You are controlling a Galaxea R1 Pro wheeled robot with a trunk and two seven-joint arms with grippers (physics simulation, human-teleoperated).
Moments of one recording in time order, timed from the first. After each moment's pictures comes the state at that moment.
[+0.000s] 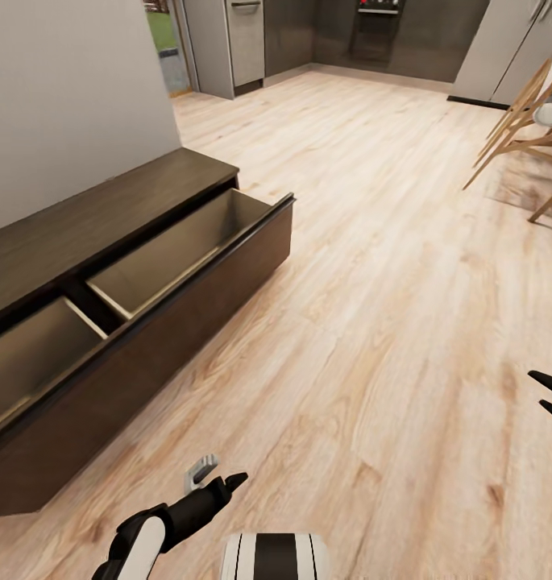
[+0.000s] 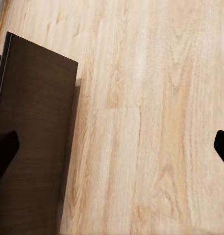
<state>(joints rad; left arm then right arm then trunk) -0.17 -0.07 -0.01 -1.22 0.74 0.66 -0.05 -0.18 -0.43 -0.77 -1.62 -1.21 1.04 0.21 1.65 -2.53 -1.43</state>
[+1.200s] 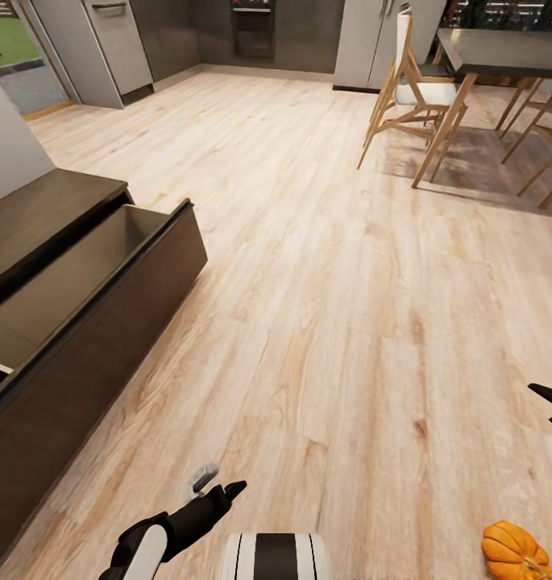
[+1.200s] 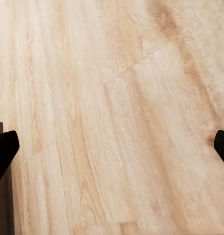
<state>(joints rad) -0.17 -0.07 -0.02 -1.15 0.73 0.62 -0.05 -0.18 -0.42 -0.78 -1.62 -1.19 1.04 0.04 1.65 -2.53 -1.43</state>
